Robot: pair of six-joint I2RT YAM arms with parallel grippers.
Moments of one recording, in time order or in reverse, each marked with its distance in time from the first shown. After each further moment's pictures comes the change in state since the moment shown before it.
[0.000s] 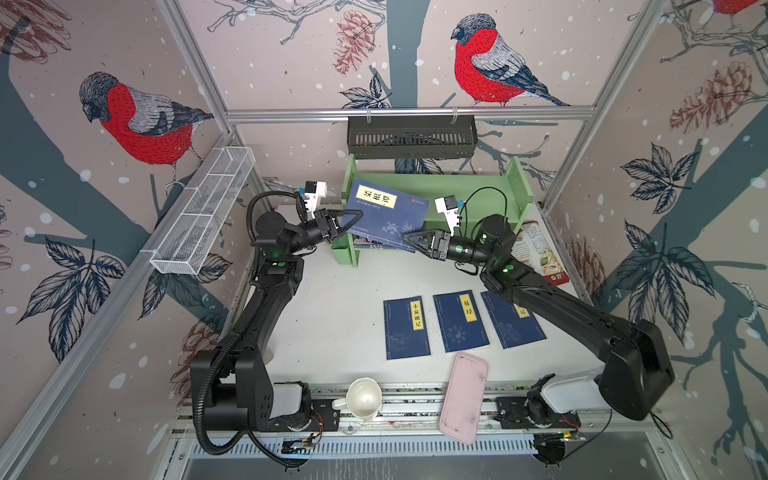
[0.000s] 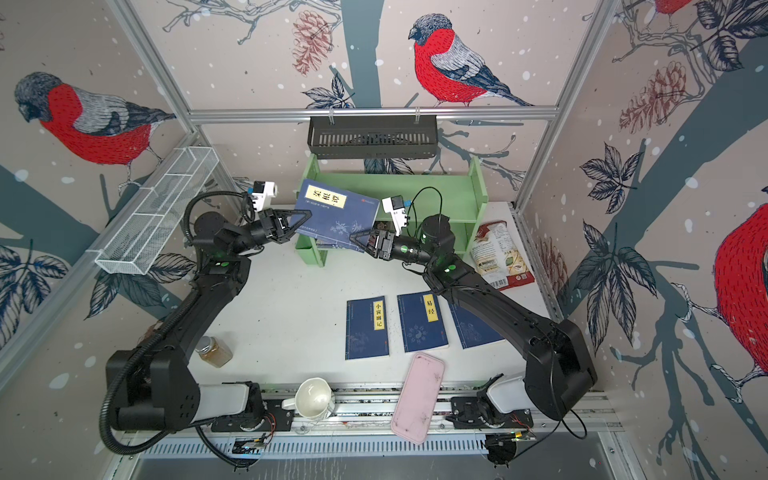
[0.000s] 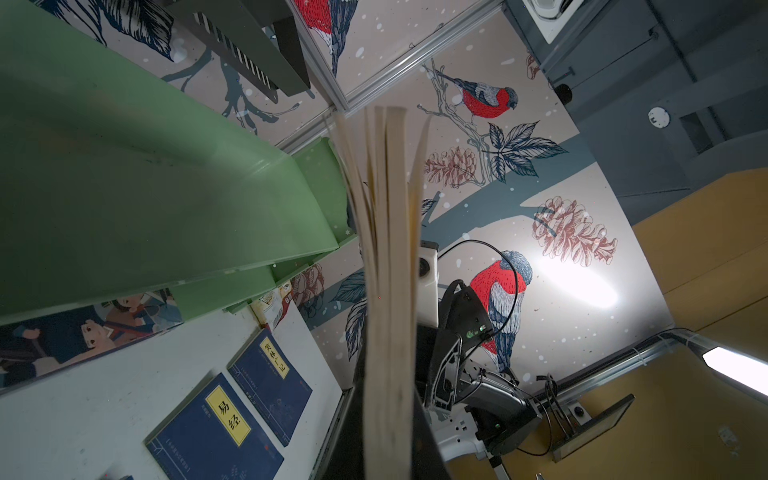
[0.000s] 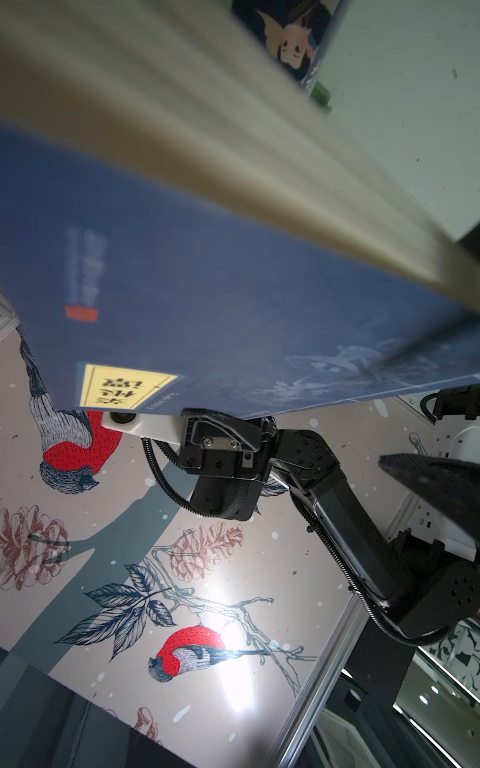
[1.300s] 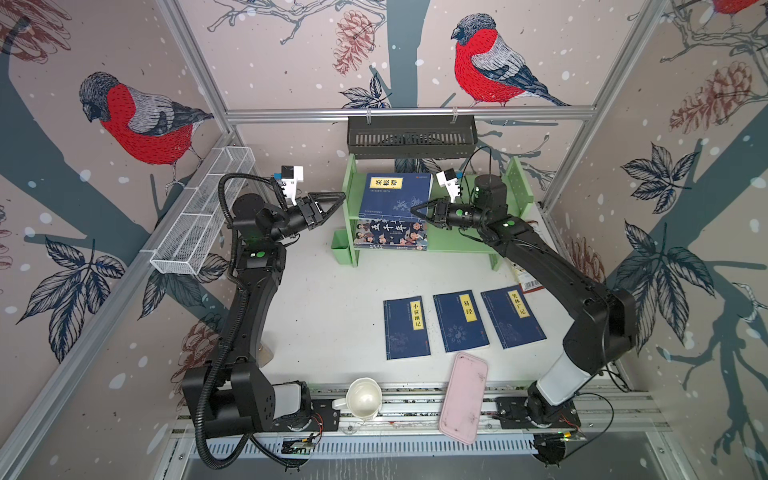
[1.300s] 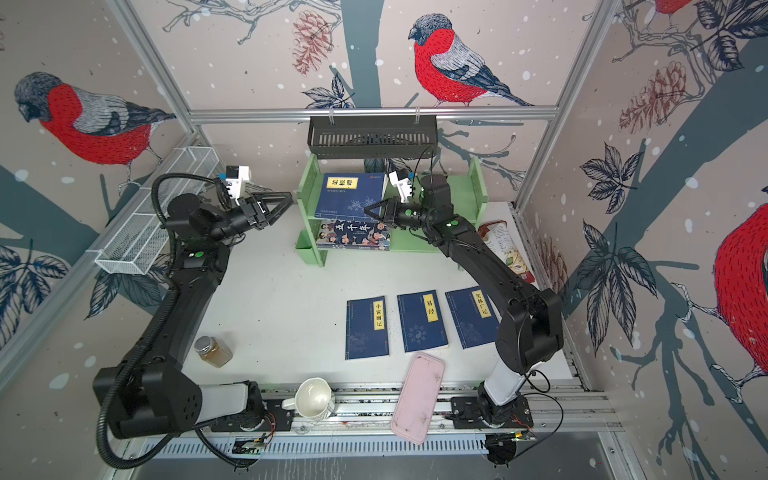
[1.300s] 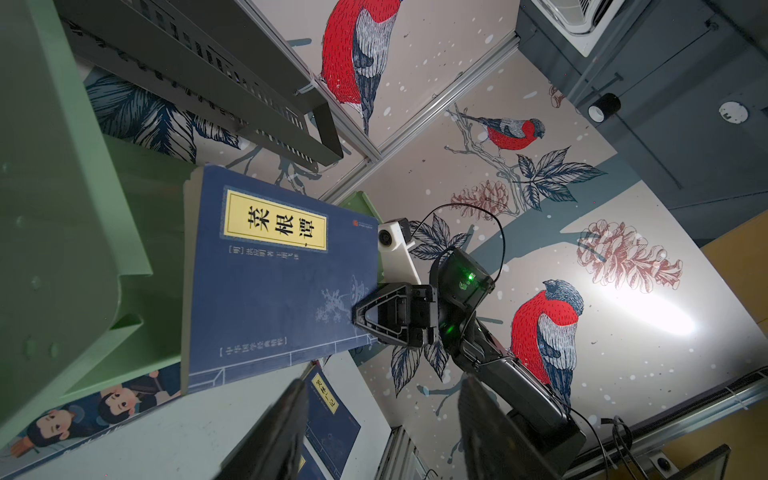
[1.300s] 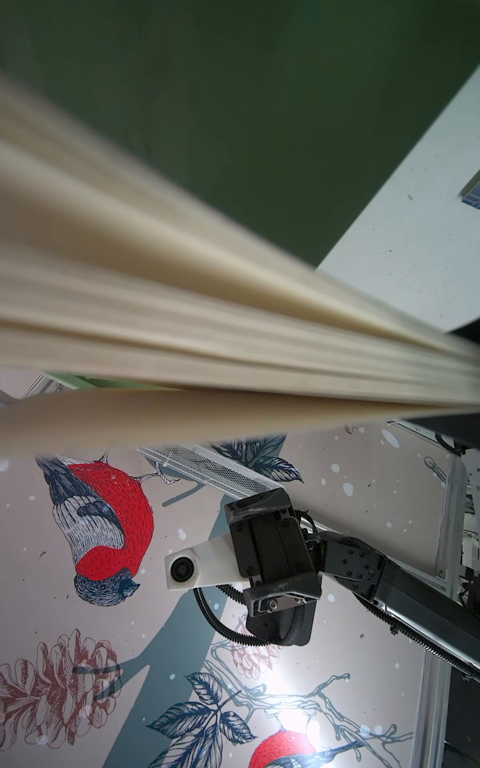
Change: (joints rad) left arm 0.111 -0.018 0.187 -0.349 -0.034 0.261; right arm -0.166 0.269 0.473 -0.526 -0.083 -0.114
